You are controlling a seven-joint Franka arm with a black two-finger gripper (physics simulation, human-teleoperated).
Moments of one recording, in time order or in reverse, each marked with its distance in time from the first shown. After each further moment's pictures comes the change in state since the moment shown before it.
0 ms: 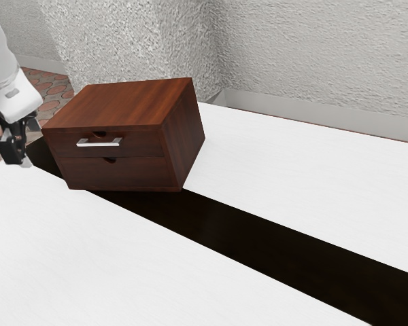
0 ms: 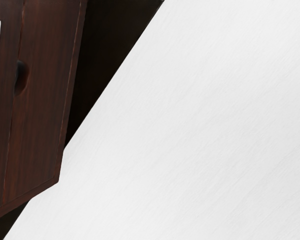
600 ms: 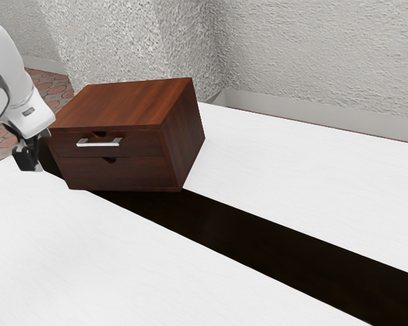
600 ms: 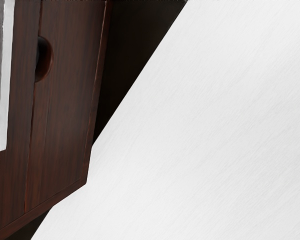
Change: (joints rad) arm 0.001 0.093 0.109 -0.062 0.010 0.227 0.051
